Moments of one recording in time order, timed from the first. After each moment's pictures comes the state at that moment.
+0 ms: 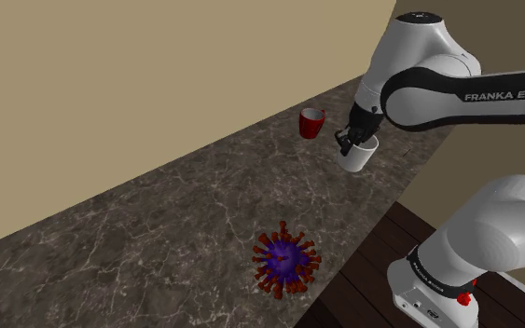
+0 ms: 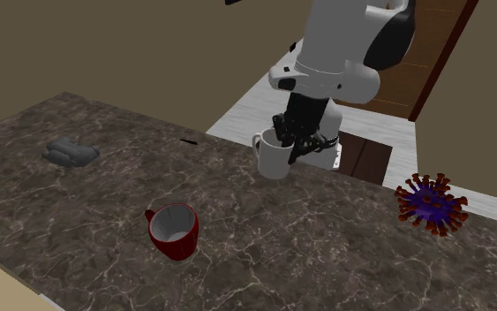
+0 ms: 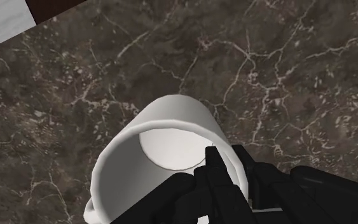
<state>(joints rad) -0.06 -0.82 0.16 -2.81 0.00 2.13 0.27</state>
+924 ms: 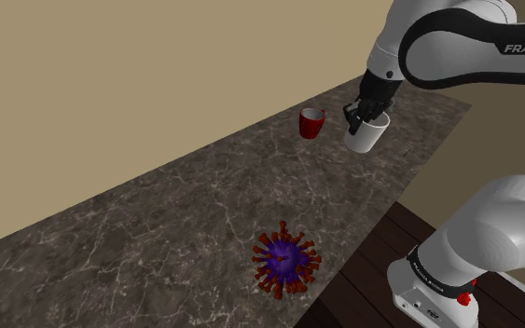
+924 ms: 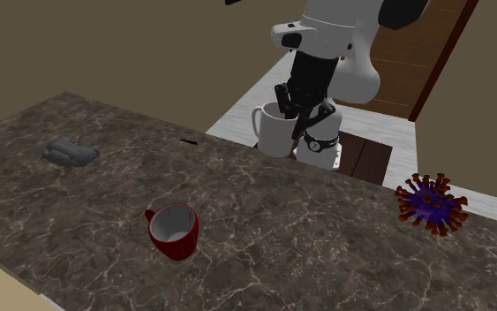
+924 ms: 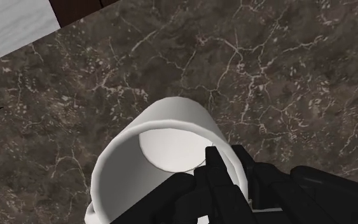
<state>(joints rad) -0.06 -0.85 0.14 -2.64 0.00 1.93 0.25</state>
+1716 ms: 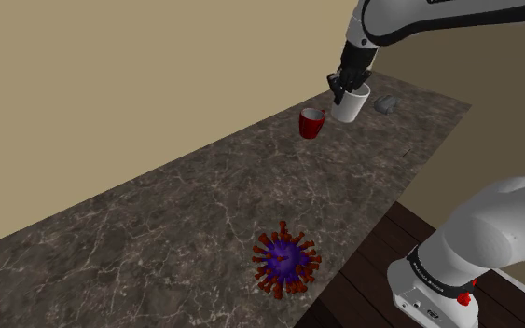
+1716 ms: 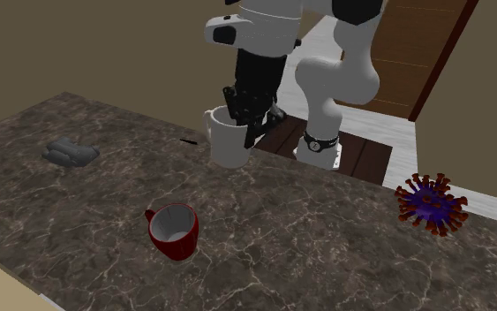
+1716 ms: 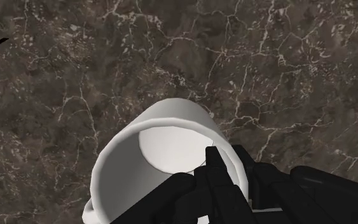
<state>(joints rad) -0.14 -0.49 0.07 -2.35 -0.07 2.00 0.17</state>
